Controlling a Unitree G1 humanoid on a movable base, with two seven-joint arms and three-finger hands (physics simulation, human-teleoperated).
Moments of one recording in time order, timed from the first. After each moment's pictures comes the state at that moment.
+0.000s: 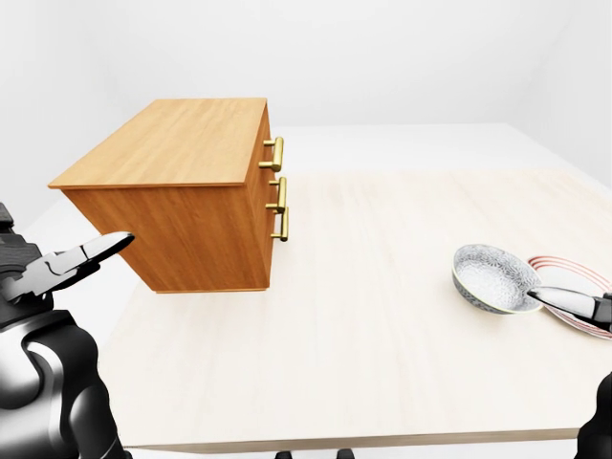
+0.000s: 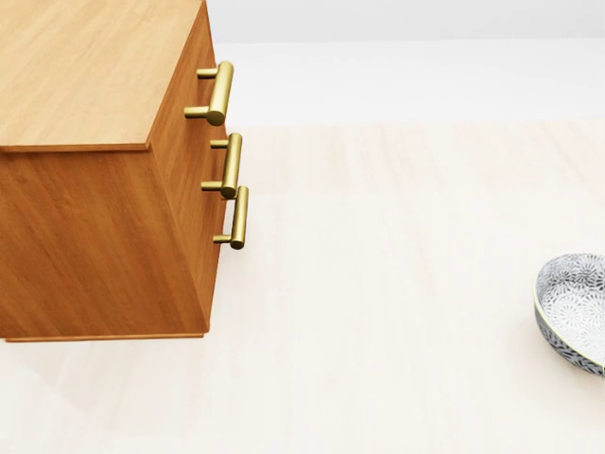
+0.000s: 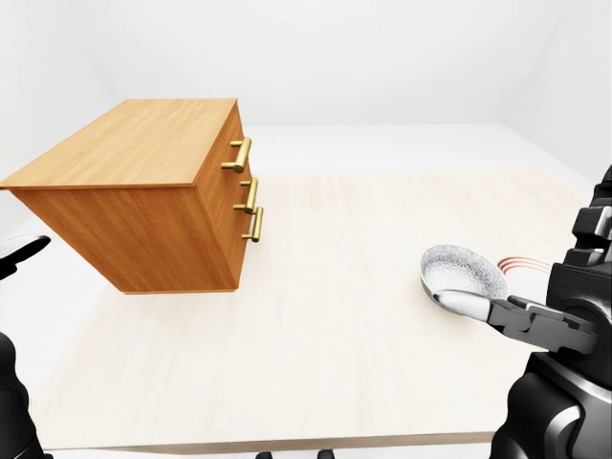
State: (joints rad) left arm -0.13 0.25 0.53 -0.61 -0.39 0.09 0.27; right arm 0.05 -0.13 -0.62 -0.88 0.41 0.09 0.00
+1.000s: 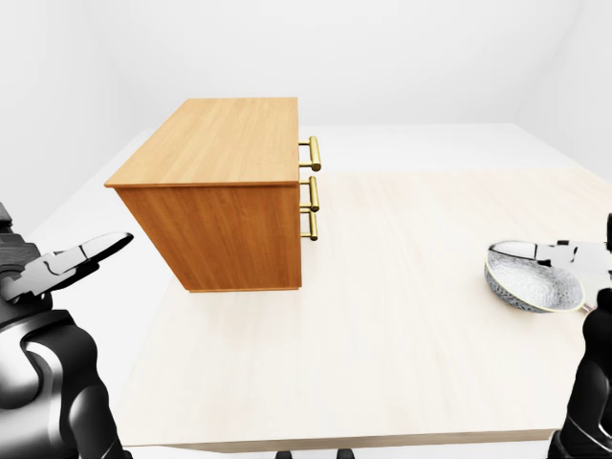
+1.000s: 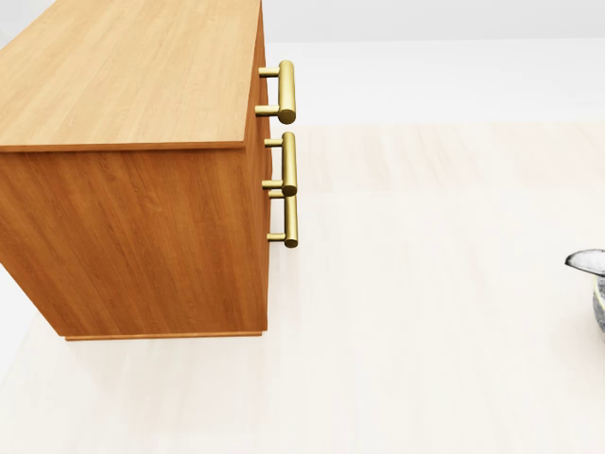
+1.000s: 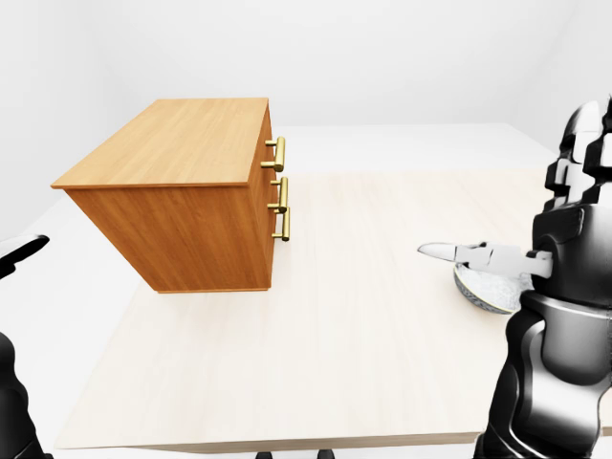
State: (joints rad) left arm -0.13 0.25 0.53 -0.61 -0.39 0.09 0.27; right arm -0.13 -0.33 -0.54 -0.64 0.14 0.09 0.04
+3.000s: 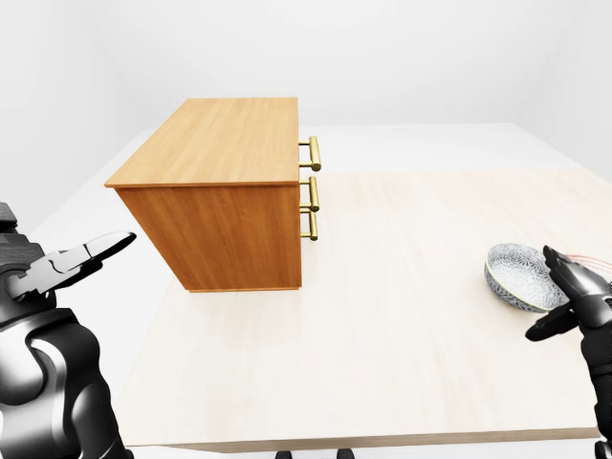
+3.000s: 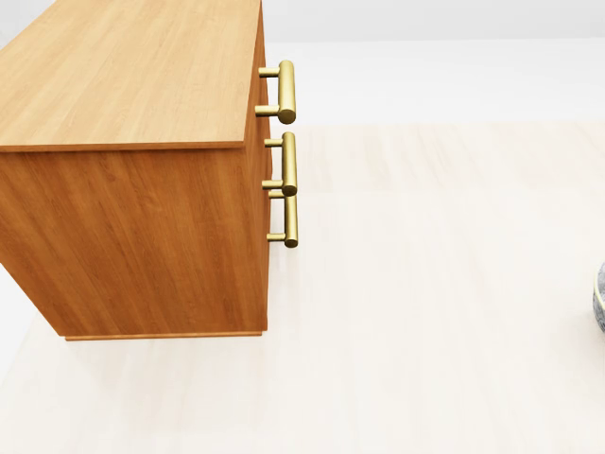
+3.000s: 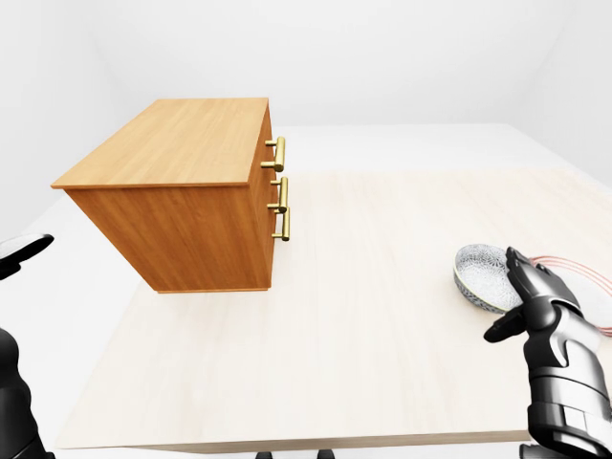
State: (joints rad) left arm -0.13 0.25 0.52 -0.60 -0.38 0.09 0.27; right arm -0.29 -0.74 -0.36 0.65 -0.80 0.09 0.28
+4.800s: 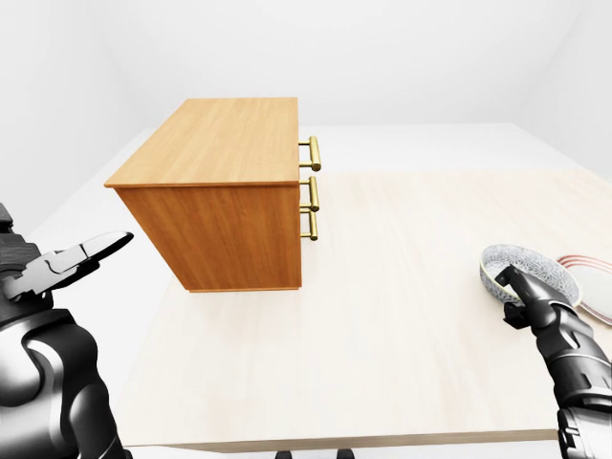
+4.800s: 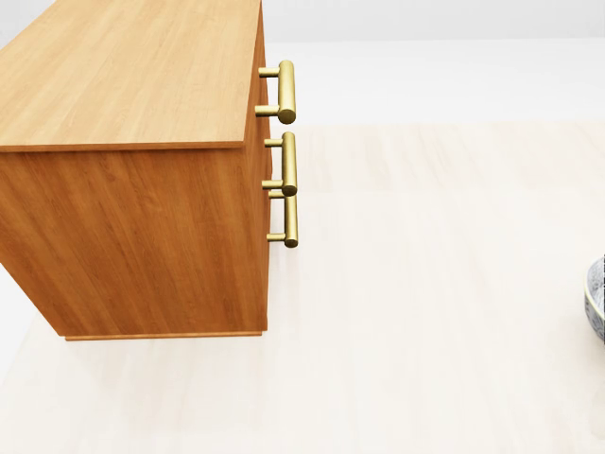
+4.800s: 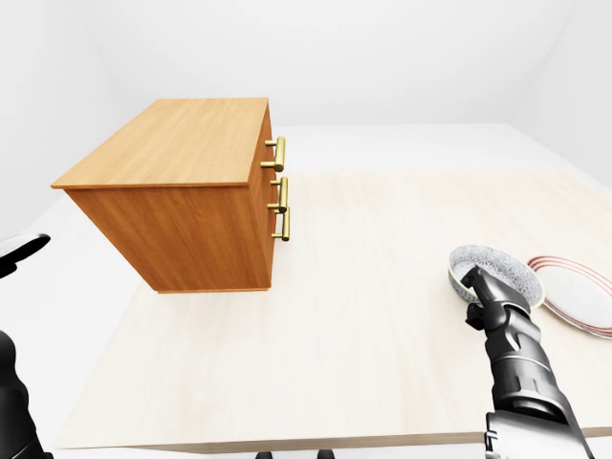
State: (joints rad) left arm -0.13 0.25 0.53 -0.60 -0.39 0.09 0.27; right arm -0.45 -0.67 -0.17 1.02 -0.77 0.02 0.07
